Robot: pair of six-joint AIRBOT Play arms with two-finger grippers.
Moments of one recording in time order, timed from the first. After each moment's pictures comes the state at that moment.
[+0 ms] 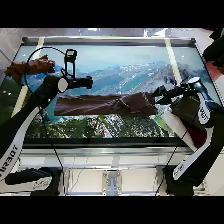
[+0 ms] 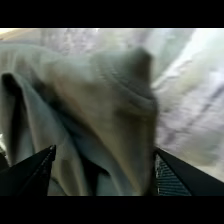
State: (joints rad) left arm -0.34 -1.39 1.23 1.48 -0.59 -1.62; right arm -0.29 -2.03 1.62 -0.76 1.48 1.31
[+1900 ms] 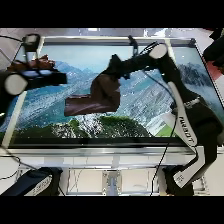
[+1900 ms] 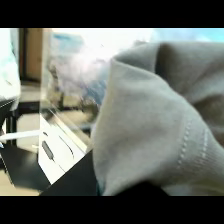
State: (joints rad) left arm -0.18 -0.96 1.24 1.51 -0.95 -1.62; right arm 0.38 -1.79 1.92 -0.65 1.13 1.70
